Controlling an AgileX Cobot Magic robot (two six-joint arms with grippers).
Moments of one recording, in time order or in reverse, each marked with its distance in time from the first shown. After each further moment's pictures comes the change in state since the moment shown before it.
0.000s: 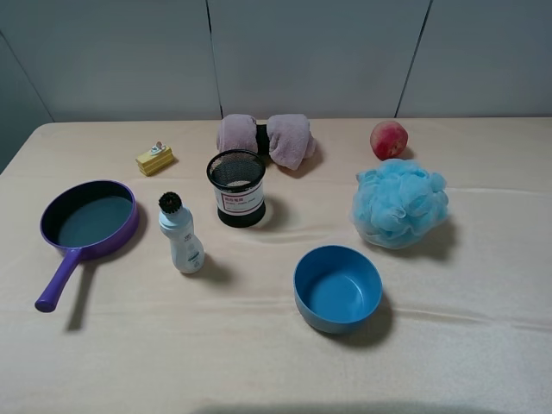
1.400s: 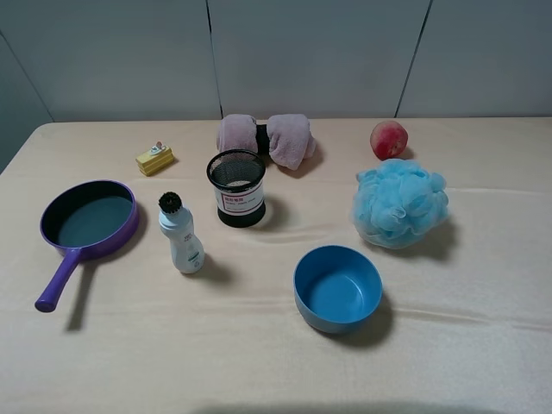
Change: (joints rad) left arm 0.000 0.000 0.000 0.000 0.000 0.000; right arm 0.000 0.000 0.000 0.000 0.000 0.000
